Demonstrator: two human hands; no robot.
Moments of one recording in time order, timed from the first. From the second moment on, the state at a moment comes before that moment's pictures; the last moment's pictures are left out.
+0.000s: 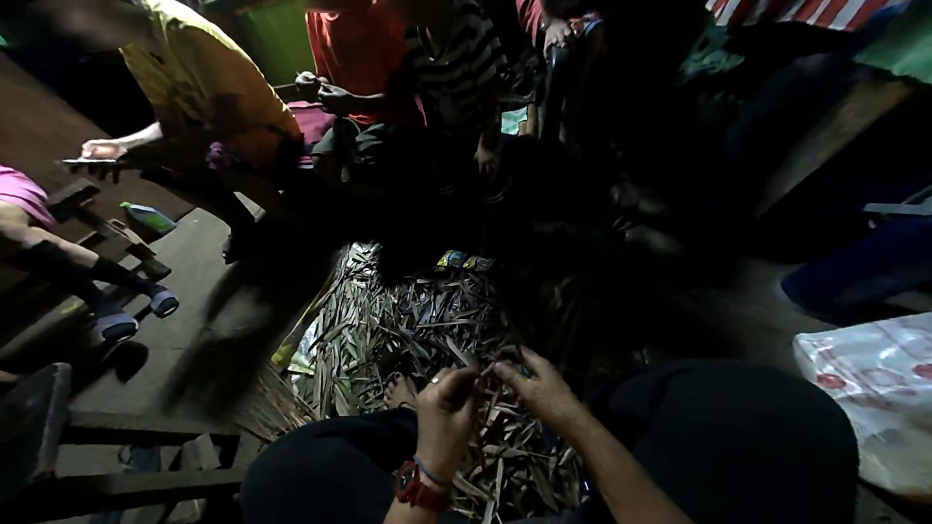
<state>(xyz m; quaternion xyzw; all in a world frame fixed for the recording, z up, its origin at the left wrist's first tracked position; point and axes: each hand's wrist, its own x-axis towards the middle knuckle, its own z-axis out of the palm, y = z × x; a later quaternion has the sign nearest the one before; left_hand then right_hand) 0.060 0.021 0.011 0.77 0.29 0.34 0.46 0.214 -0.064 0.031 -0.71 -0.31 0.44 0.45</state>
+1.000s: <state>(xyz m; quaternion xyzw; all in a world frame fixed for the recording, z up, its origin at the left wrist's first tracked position) 0.033 0.049 0.023 0.76 0.27 0.45 0.38 0.160 -0.055 0.017 -0.75 -0.44 0.49 -0.02</state>
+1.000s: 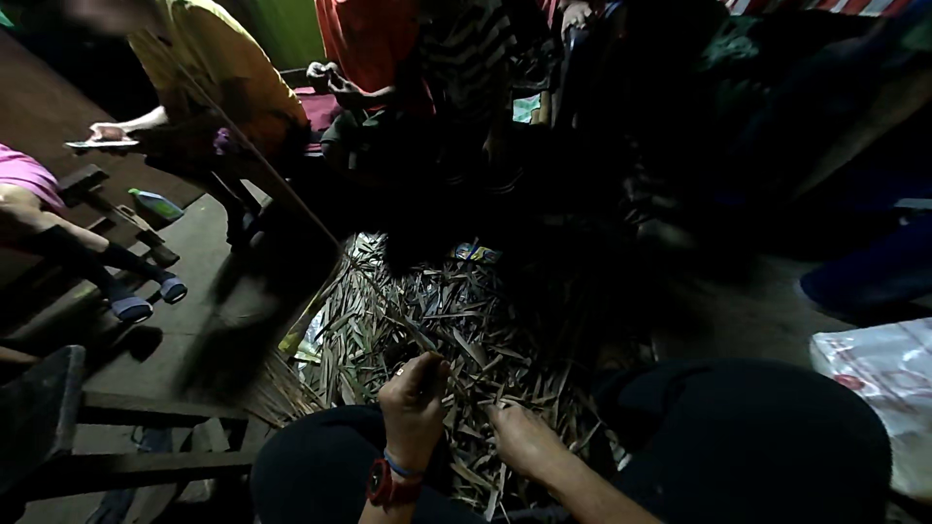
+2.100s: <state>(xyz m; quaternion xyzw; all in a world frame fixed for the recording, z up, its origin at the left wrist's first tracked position) 0.003 0.073 0.084 0.76 0.19 0.49 0.38 0.180 -0.036 -0.030 -0.80 -0.35 0.48 0.04</state>
